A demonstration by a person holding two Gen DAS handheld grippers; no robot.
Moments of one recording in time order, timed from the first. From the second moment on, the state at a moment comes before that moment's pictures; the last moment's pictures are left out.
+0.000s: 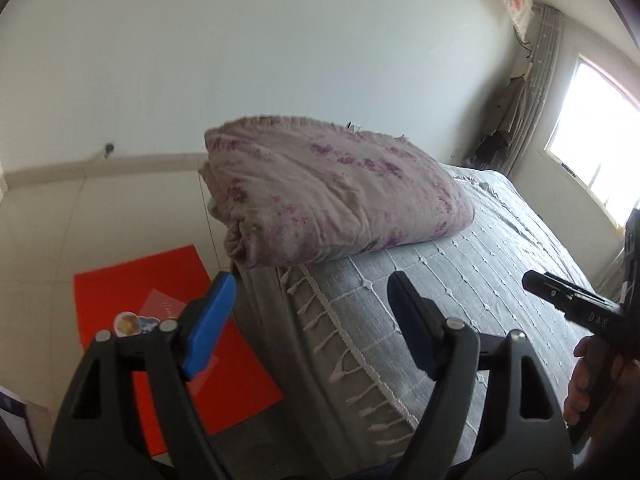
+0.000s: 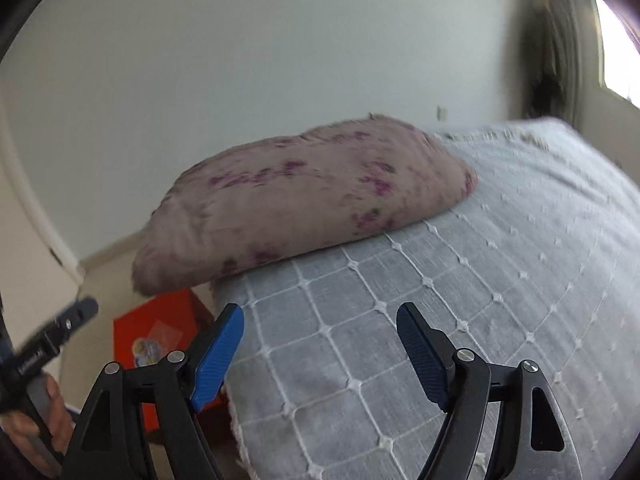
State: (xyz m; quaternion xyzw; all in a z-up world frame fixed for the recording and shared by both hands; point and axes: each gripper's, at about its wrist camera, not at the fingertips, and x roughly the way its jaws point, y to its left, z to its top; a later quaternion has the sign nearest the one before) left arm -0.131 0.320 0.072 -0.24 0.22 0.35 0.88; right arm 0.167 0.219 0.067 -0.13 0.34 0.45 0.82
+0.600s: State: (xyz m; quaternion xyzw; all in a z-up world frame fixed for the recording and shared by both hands) left arm -0.166 0.219 0.119 -0.12 0.20 0.41 0.88; right arm 0.073 0.158 0.088 -0.10 0.23 0.48 0.84
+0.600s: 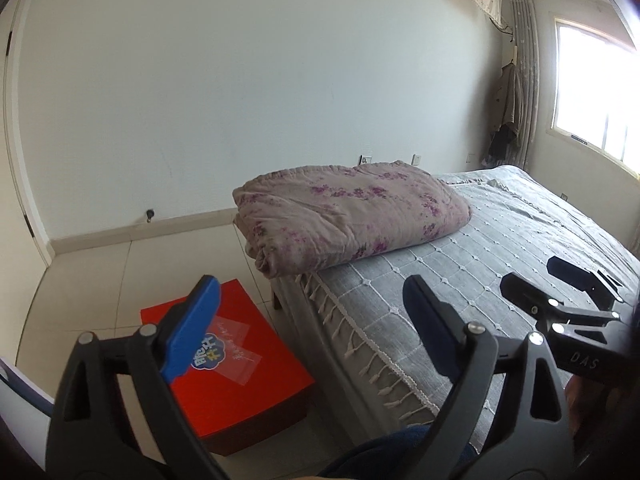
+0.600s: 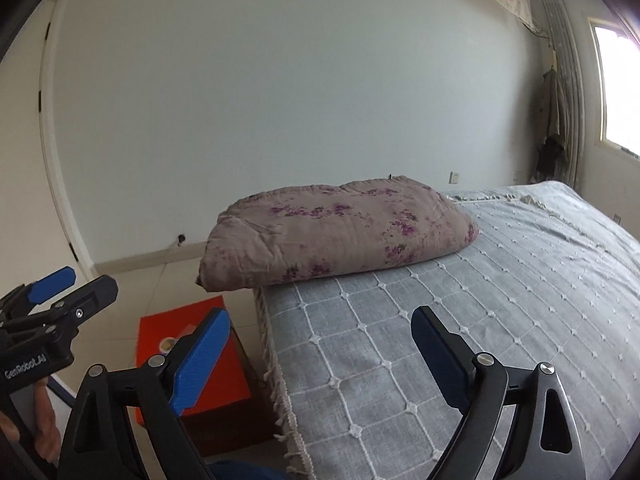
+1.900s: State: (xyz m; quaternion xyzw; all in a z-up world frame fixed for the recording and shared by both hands) left arm -0.164 0.201 0.127 -0.08 0.23 0.45 0.86; right arm 0.045 0.133 0.113 -0.13 0.20 0.44 0.86
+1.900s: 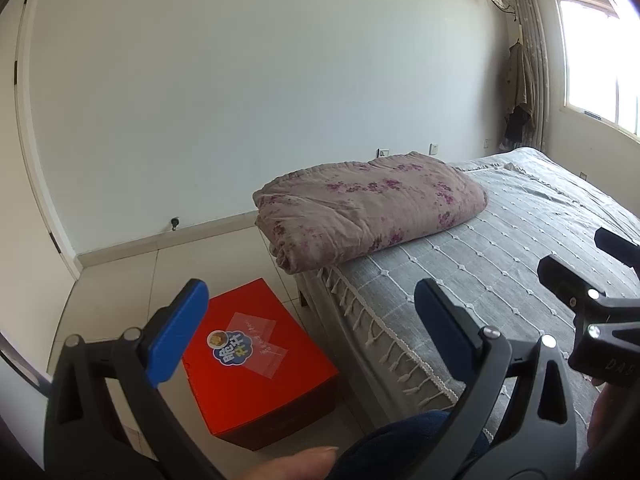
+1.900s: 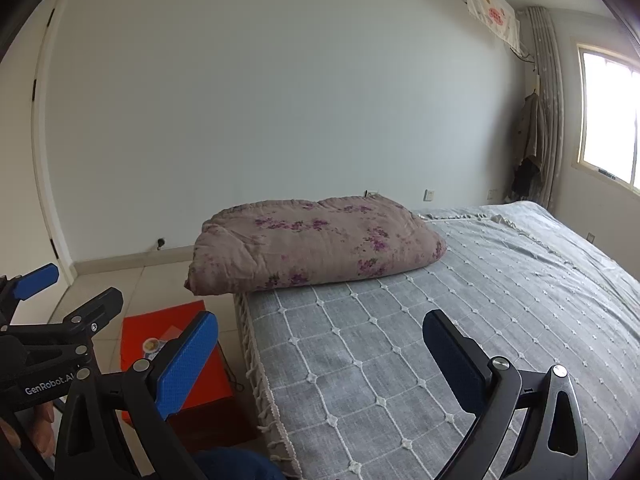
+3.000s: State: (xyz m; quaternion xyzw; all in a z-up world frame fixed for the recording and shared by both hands) left arm -0.158 0.195 0.126 -0.07 0.23 0.44 0.87; right arm 0.047 0.137 0.108 -0.14 0.21 0.44 0.86
